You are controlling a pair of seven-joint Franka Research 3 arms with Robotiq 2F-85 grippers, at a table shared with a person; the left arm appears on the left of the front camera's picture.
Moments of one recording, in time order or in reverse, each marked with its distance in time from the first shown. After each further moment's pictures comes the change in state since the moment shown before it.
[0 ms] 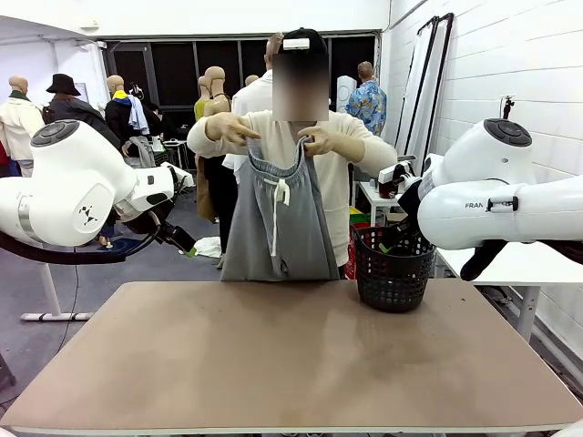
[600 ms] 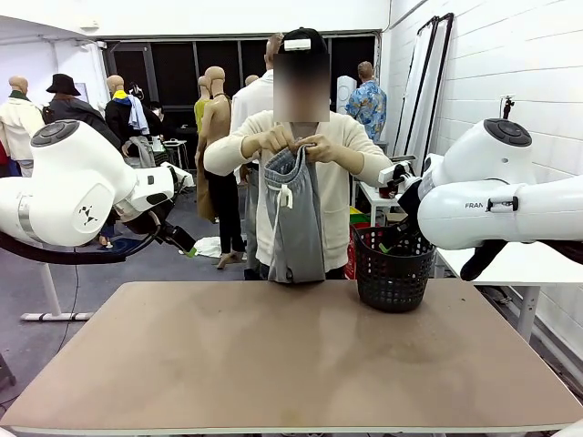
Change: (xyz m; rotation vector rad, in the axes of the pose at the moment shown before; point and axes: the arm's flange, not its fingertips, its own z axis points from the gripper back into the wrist) left arm 0.000 0.000 0.000 0.000 0.000 0.000; right arm 0.000 0.000 0.000 0.000 0.000 0.000
